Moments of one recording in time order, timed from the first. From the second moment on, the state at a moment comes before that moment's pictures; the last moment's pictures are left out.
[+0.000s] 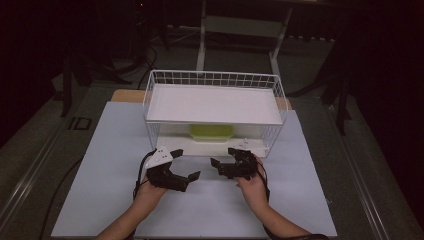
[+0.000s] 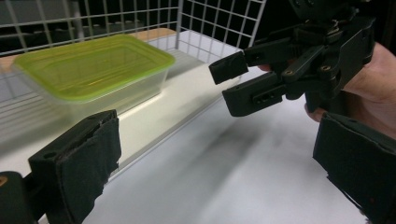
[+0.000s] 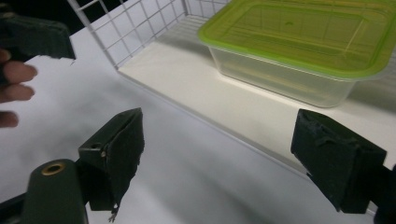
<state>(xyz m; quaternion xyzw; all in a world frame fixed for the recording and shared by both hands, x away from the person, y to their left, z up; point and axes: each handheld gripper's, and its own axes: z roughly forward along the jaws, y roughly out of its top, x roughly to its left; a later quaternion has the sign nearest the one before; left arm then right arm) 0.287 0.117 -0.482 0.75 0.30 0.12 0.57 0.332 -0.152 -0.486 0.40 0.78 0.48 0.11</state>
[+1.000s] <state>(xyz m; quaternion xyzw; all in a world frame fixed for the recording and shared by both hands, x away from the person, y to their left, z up) 0.243 0.140 -0.464 0.75 0.27 0.10 0.59 0.272 -0.198 -0.454 0.35 0.78 0.51 0.12</state>
